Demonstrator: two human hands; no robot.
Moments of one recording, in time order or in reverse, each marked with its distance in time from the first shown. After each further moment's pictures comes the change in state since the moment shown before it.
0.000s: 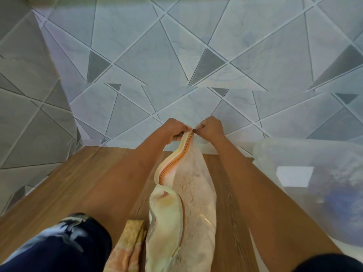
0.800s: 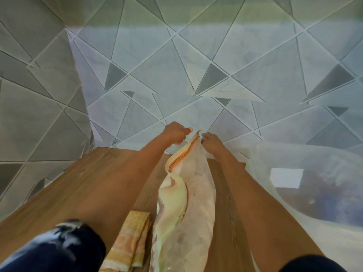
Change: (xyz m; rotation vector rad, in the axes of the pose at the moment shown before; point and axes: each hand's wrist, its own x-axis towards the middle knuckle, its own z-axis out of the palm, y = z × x) left_hand -0.050 0.003 -0.013 0.278 0.100 0.098; right_hand -0.041 0.008 0.003 0.067 -0.184 0.034
